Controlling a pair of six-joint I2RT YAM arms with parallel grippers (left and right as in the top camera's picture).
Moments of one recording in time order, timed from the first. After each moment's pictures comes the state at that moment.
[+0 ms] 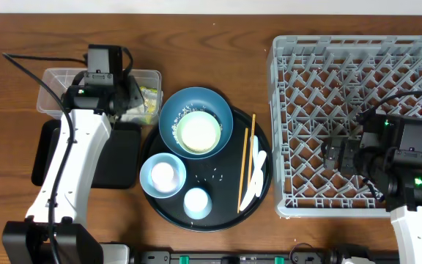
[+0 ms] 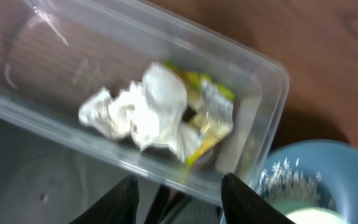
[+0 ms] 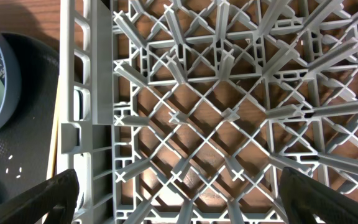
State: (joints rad) left arm -0.05 1.52 1.28 -0.80 -0.11 -0.42; right arm -0.10 0.99 0.93 -0.95 -0.16 0.05
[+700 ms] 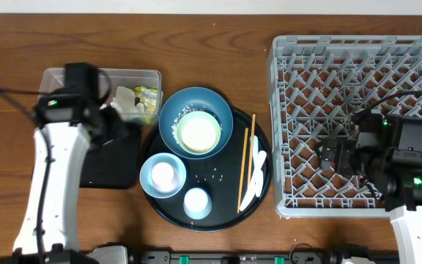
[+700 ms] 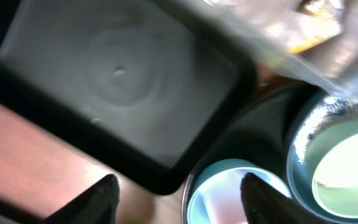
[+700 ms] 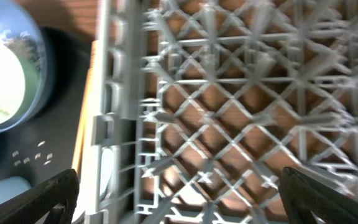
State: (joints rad) left arm 0.10 1.42 1.28 -1.22 -0.06 -0.46; right arm -0.08 1.00 0.93 -0.95 -0.26 0.03
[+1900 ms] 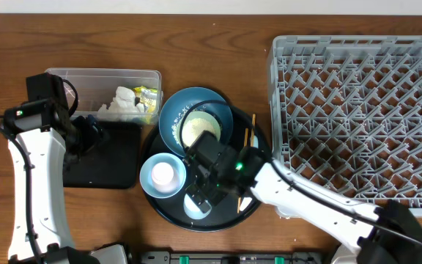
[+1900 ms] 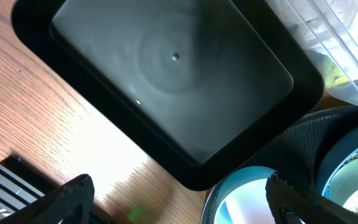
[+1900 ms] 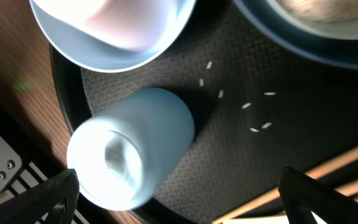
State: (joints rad) left arm 0.27 1.41 1.26 -1.27 -0.06 -0.49; right arm 0.99 1.64 1.17 -0.79 -0.13 0.26
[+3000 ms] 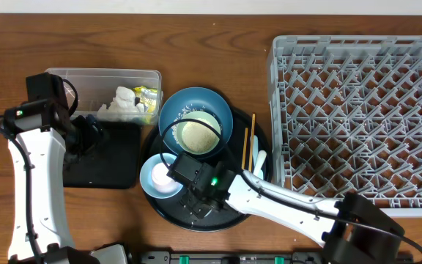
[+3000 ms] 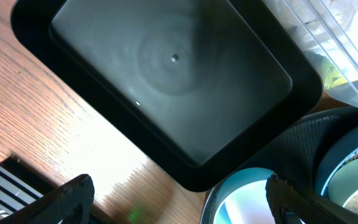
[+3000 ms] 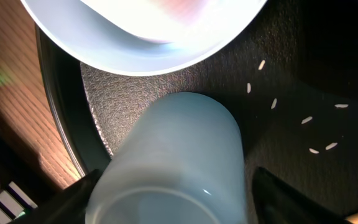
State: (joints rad) left arm 0.27 1.41 1.26 -1.27 -0.06 -0.49; right arm 1.10 1.76 1.17 -0.72 -0.08 0.31
